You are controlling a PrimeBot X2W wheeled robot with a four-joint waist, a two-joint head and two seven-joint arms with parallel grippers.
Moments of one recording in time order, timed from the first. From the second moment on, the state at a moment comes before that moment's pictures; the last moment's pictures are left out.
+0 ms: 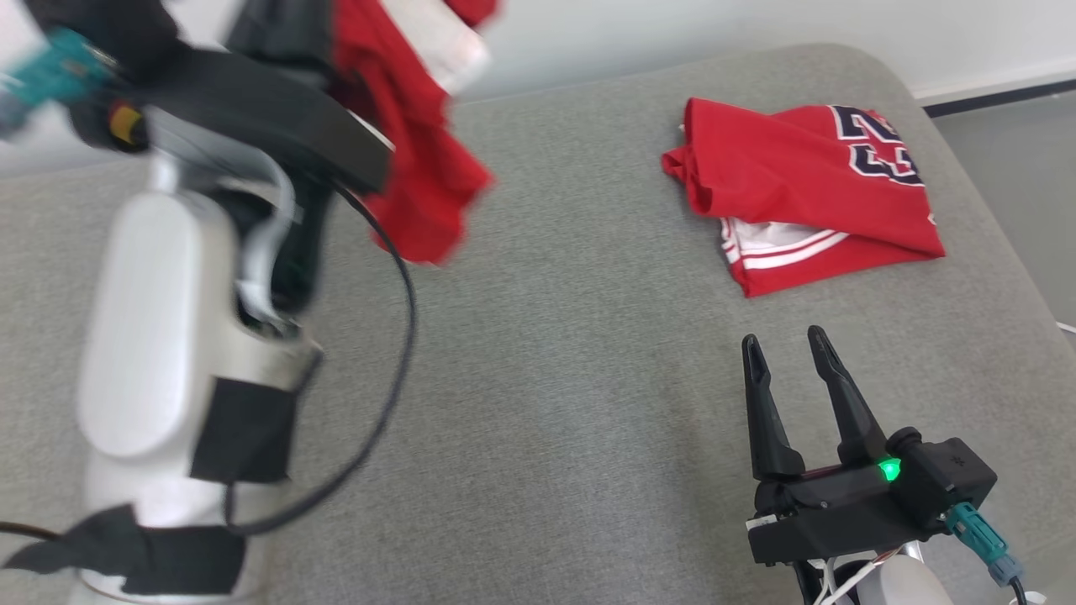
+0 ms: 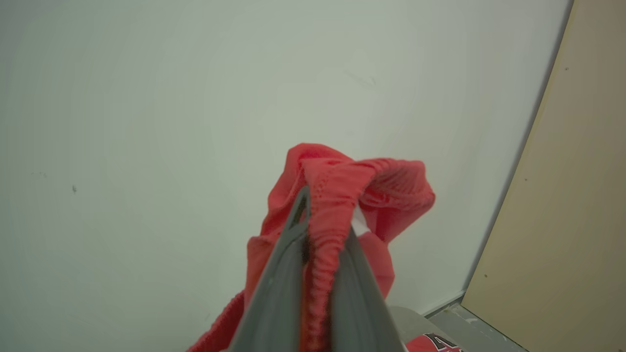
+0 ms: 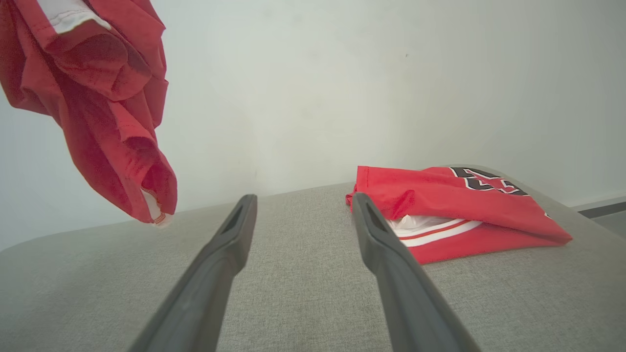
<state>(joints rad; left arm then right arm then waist) -0.93 0.05 -0.13 0.23 -0.44 -0.11 0.11 -0.16 -0.05 0.12 0.09 0.23 0.13 -0.26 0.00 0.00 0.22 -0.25</state>
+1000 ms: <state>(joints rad) -0.38 0.06 -0.34 0.63 -0.70 -0.05 -0.22 -0.12 -0.05 0.13 0.16 0.19 0.13 -0.26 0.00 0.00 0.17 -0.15</state>
